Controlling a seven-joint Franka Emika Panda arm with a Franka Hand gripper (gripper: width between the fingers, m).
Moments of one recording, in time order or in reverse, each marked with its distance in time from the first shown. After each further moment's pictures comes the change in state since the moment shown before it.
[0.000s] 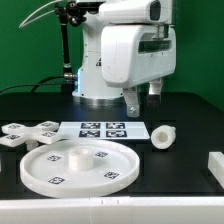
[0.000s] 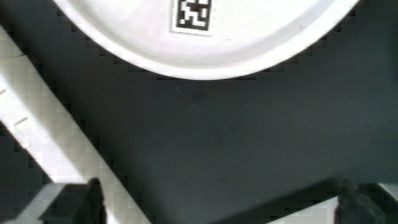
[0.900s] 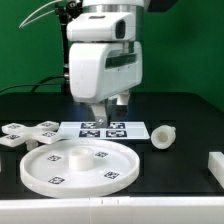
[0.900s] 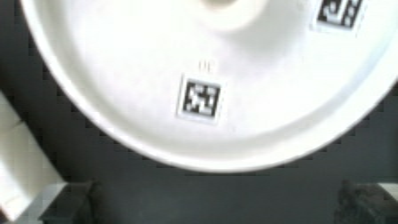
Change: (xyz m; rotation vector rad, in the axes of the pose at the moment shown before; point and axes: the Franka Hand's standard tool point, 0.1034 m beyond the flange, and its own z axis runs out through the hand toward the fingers) arm -0.052 0.003 0.020 0.000 -0.007 -0.085
